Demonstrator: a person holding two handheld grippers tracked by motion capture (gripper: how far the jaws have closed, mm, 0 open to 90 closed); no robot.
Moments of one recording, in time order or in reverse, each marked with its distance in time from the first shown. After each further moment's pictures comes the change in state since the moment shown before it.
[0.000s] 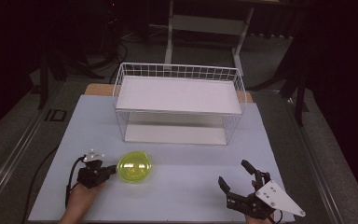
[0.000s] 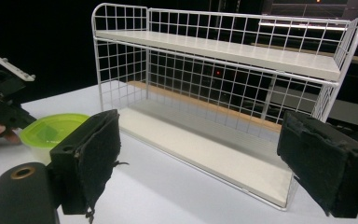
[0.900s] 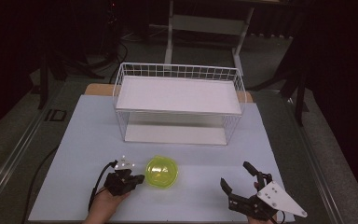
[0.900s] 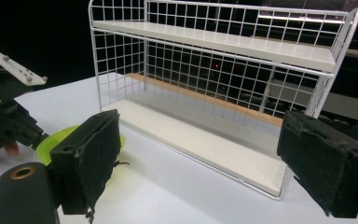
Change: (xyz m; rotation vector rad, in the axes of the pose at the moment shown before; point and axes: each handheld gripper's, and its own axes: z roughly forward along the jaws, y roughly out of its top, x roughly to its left) left arm -0.077 0.011 0.021 0.062 -0.134 0.160; right arm -0.003 -0.002 -0.004 0.033 -0.004 -0.003
